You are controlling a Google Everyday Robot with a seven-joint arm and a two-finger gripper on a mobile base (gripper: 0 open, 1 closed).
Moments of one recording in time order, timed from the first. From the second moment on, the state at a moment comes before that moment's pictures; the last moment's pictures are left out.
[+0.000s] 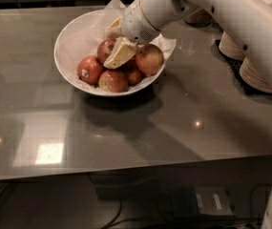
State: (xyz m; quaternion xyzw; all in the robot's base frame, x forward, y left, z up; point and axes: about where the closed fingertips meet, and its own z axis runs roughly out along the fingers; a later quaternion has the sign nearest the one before) arm 0.633 0.054 0.927 -0.71 0.57 0.17 0.37
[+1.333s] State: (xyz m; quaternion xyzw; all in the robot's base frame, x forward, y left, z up) arm 0.645 0.054 0.914 -0.71 0.59 0.17 0.35
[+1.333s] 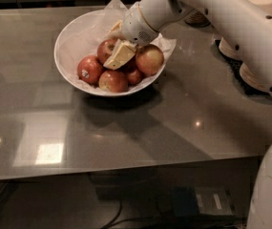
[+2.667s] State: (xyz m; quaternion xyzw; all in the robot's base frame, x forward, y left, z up) arm 0.641 0.071 0.937 -0.71 0.56 0.20 0.38
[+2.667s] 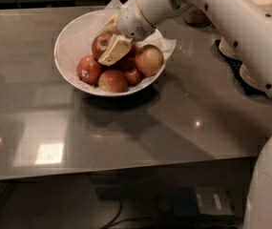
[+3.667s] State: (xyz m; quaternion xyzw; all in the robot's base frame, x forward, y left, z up) arm 0.618 0.075 0.994 -0.67 0.49 0.28 0.48
